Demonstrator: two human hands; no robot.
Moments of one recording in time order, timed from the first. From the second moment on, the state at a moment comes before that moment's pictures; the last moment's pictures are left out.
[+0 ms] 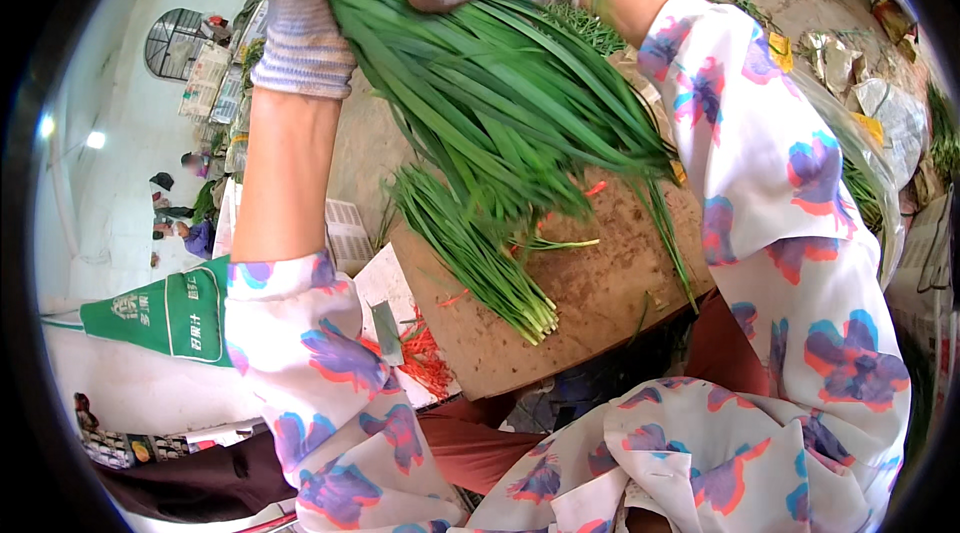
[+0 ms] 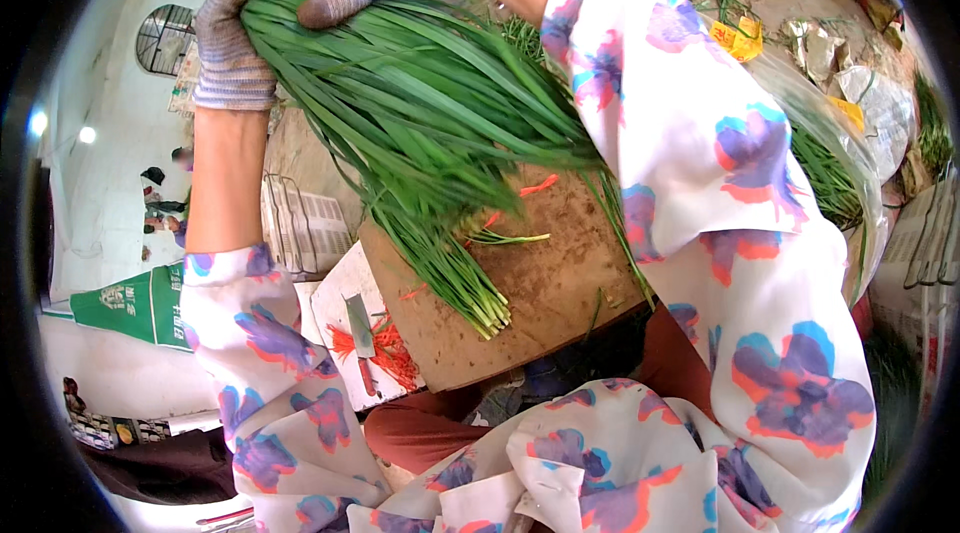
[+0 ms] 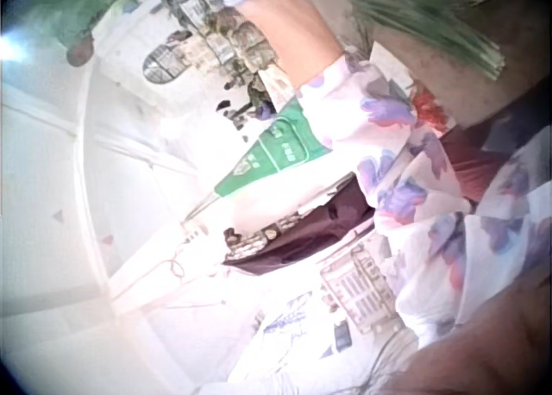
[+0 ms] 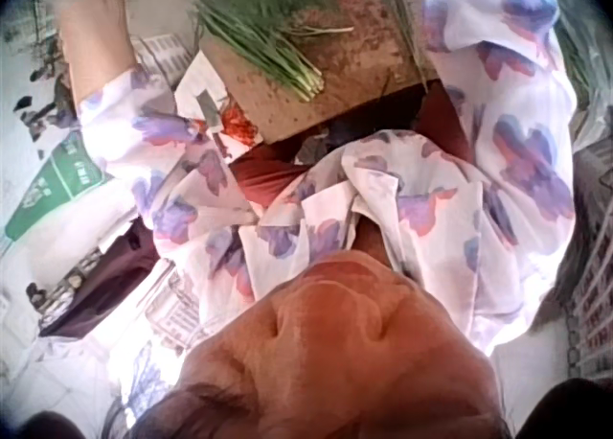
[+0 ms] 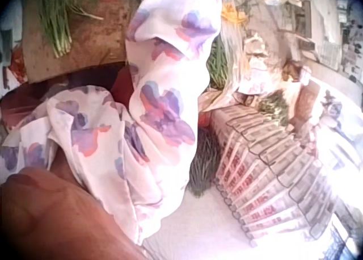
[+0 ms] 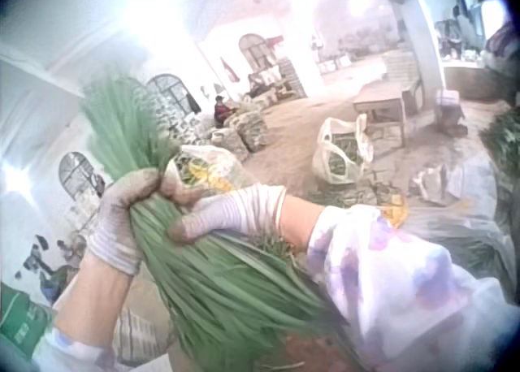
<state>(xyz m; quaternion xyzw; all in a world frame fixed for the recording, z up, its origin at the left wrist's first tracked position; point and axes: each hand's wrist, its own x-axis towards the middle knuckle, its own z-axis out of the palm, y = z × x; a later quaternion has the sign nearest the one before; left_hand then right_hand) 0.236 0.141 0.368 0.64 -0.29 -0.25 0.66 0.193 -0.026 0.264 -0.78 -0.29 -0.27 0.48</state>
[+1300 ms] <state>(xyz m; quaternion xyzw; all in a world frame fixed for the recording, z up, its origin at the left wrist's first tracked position) 0.347 0.374 0.305 0.52 0.00 0.09 0.85 0.130 0.037 0.142 -0.84 -0.33 -0.30 0.31</state>
